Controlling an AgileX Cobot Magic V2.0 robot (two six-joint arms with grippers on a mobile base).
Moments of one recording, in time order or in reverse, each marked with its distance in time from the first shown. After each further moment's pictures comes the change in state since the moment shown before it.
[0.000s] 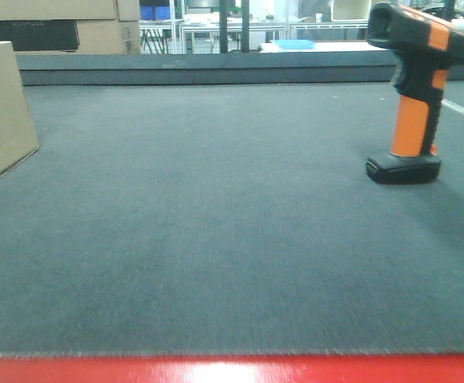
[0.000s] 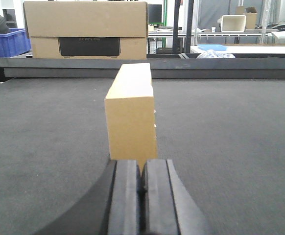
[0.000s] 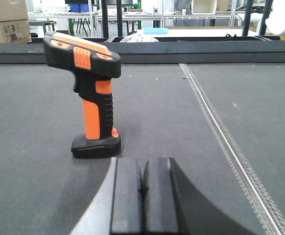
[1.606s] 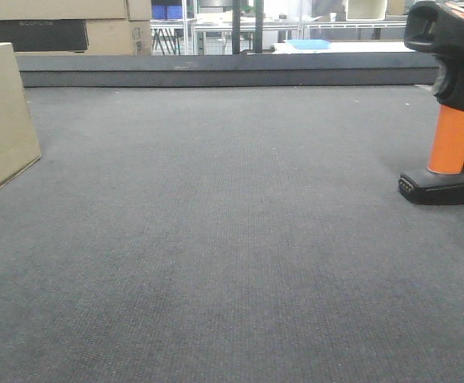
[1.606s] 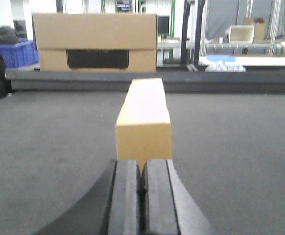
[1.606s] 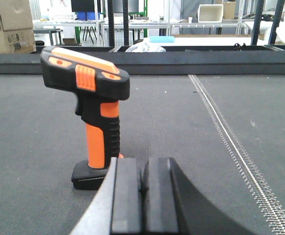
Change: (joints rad) left arm 0.000 0.000 0.000 -0.002 -0.053 0.000; right arm 0.000 0.000 0.000 0.000 -0.035 0.000
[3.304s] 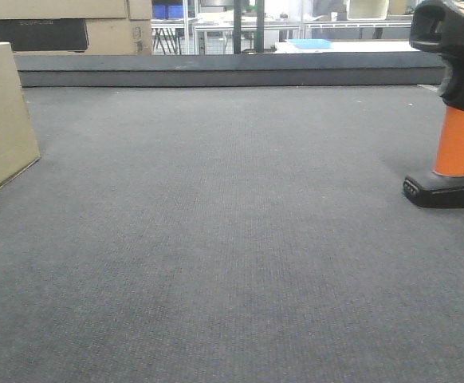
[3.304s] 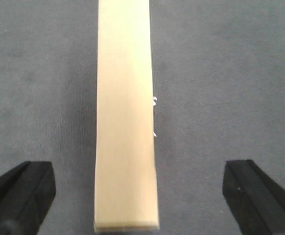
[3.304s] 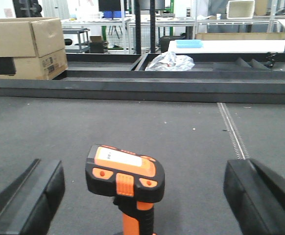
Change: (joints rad) left arm 0.000 1.346 -1.527 -0.062 1.220 0.083; right arm 0.089 0.392 -0.527 0.016 0.173 0.002
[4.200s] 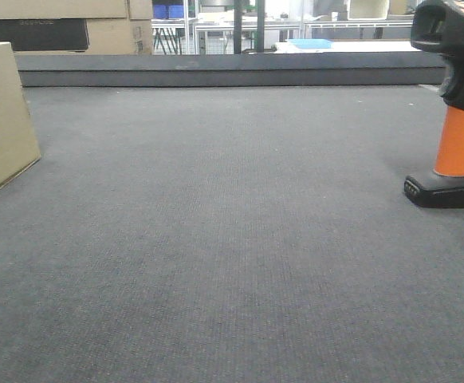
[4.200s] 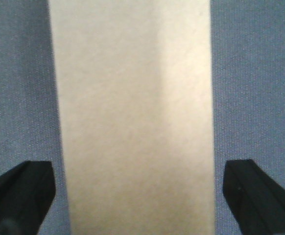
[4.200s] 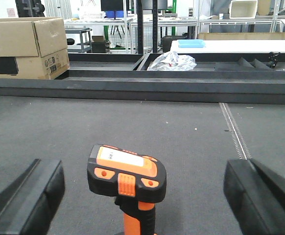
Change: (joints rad) left arm 0.019 0.350 -0.015 -0.009 0.009 0.070; right arm 0.004 0.000 0.000 0.000 0.000 0.000
